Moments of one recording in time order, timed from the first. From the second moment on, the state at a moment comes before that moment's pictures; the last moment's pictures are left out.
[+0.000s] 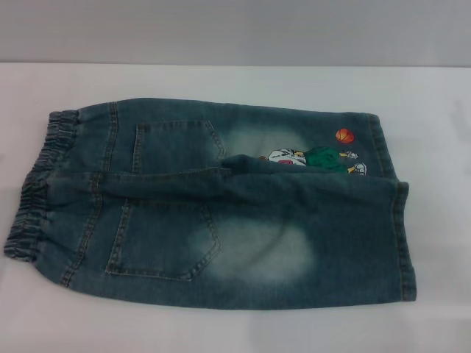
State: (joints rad) left arm -0.31 -2.07 1.19 -0.02 0.12 1.79 -0.58; right arm 0.45 2.08 -1.76 -0.20 0.51 -1.44 0.14
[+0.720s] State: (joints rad) left arm -0.30 -2.08 1.21 -0.03 0.12 1.82 -0.58; right arm 0.44 2.08 -1.78 -0.20 0.51 -1.46 0.14
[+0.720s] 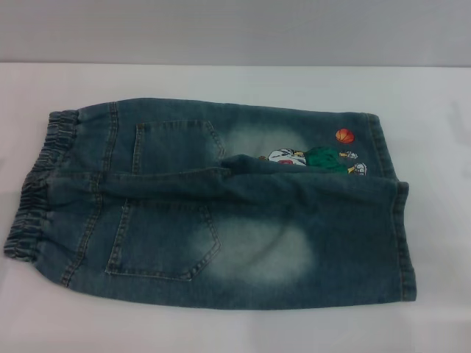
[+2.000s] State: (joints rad) left arm -0.30 -2.07 1.23 -0.02 0.12 1.83 -0.62; right arm 0.44 2.09 -1.80 -0.20 0.51 -1.49 0.14
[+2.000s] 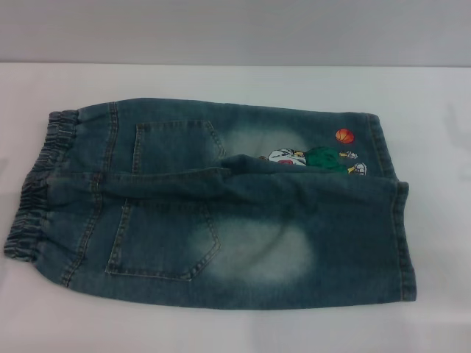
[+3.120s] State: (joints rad) left arm -0.30 -2.07 1.23 -0.01 0.12 1.83 -0.61; right arm 0.44 2.09 -1.81 -0.20 0.51 -1.49 0.14
